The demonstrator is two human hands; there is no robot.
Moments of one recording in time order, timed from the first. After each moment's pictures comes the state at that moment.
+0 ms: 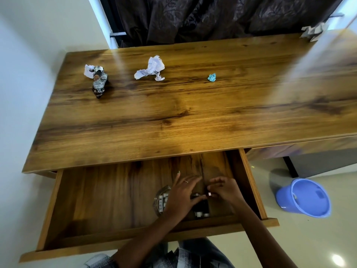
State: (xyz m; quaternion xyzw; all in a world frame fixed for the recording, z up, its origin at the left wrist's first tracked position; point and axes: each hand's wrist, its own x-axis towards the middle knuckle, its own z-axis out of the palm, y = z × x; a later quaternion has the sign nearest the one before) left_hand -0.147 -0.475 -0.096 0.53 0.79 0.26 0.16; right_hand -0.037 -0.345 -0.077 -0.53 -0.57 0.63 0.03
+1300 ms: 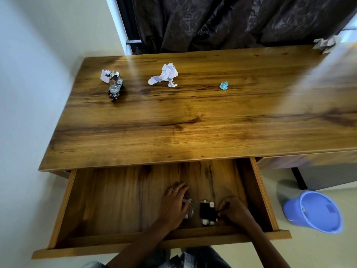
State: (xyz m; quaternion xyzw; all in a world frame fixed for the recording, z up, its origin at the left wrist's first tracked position) left_hand -0.177 -0.516 -0.115 0.46 0.85 0.14 0.23; right_hand -0.019 -0.353 -0.095 -0.44 -0.74 0.47 -0.18
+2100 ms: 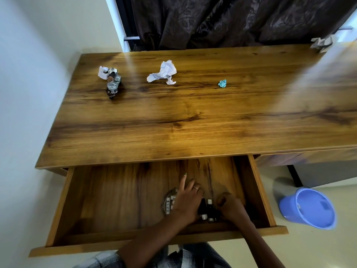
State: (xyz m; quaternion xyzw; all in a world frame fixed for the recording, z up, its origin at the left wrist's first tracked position) left_hand -0.151 -0.477 -0.070 0.61 0.77 -0.05 0.17; right_hand -0.024 -0.364 -0.095 -0.47 -0.76 0.41 -0.17
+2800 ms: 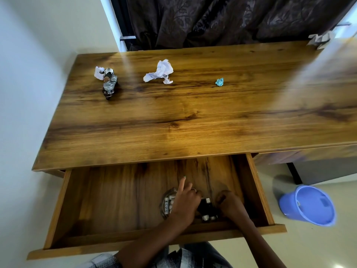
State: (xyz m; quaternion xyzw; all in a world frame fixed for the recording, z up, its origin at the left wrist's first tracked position) left_hand -0.145 -0.478 -0.066 0.61 0.77 -0.10 0.16; right_hand -0.023 -0.360 -0.091 -0.47 -0.76 0.43 -0.14
